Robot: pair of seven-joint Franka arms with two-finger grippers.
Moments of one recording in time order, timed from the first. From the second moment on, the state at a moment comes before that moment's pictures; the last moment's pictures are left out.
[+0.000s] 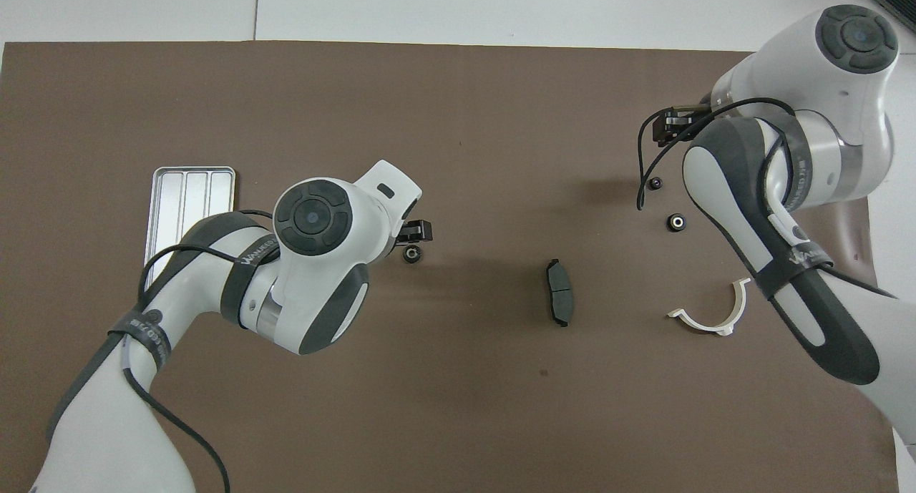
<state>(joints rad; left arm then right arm) -0.54 0.25 -0.04 -1.95 -0.01 2.32 -0.60 -0.07 0.45 0.15 -1.51 -0.12 2.03 0.13</state>
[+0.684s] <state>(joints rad) -0.59 0.36 -0.04 -1.95 0.02 2.39 -0.66 -0.14 0.42 0.16 -1.80 -0.10 2.21 0.03</state>
